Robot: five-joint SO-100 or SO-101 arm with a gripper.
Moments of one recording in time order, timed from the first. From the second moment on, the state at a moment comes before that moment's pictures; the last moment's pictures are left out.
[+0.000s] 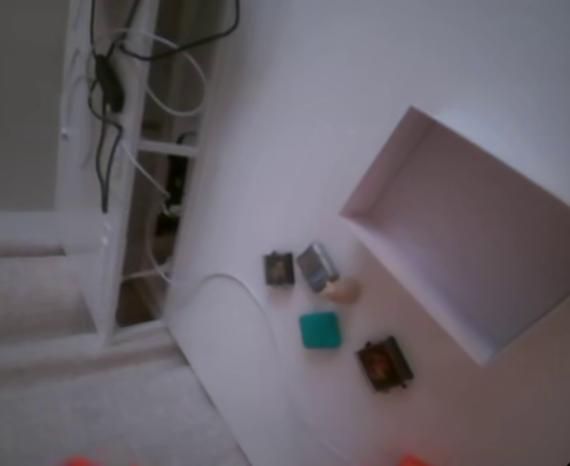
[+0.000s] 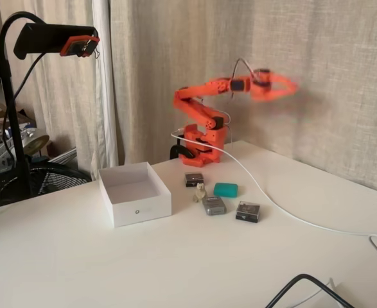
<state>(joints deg) -21.0 147.8 132.3 12.3 5.4</state>
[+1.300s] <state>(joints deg) 10.5 96.6 92.7 95.5 30.2</state>
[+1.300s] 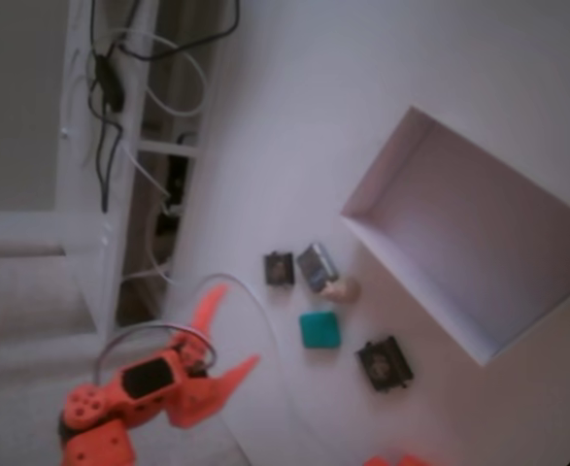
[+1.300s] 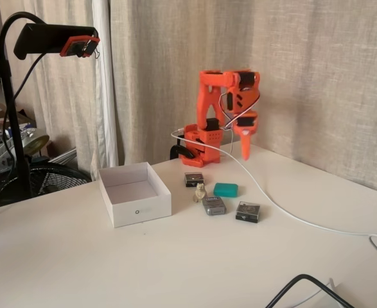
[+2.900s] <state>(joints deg) 15.2 94.2 110.6 84.1 24.6</state>
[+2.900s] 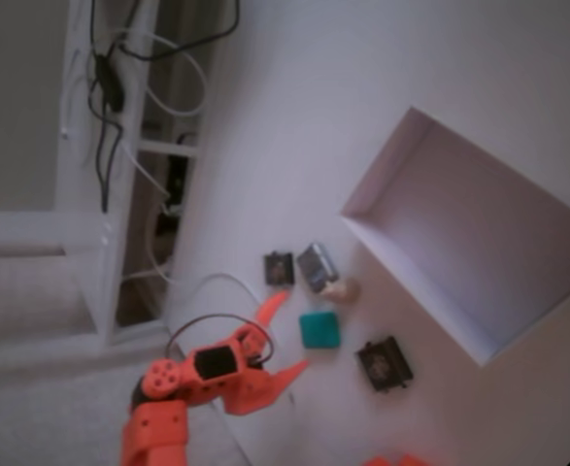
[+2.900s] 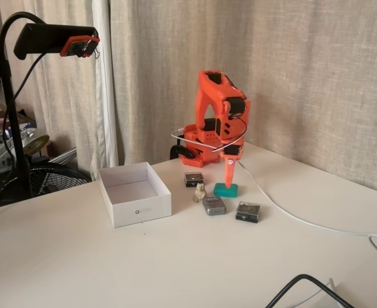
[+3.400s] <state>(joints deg) 17.7 85.2 113.9 74.4 25.1</state>
